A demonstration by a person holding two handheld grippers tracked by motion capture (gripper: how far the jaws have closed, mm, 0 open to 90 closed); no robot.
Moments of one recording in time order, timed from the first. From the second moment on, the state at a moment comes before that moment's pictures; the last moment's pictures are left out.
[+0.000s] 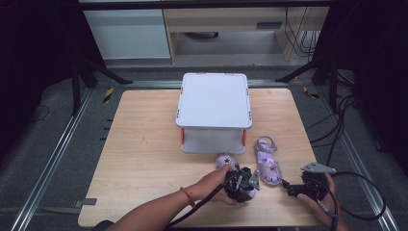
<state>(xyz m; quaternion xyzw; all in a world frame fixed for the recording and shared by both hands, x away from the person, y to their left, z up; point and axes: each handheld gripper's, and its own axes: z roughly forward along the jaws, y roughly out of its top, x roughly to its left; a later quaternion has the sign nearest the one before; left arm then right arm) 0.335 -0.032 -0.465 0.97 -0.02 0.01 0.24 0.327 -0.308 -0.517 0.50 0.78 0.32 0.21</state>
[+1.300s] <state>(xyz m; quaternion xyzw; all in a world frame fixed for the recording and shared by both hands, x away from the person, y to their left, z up) 0.316 0.089 -0.454 0.99 -0.04 -0.06 0.11 0.326 -0.308 -0.517 0.50 0.78 0.32 0.21</state>
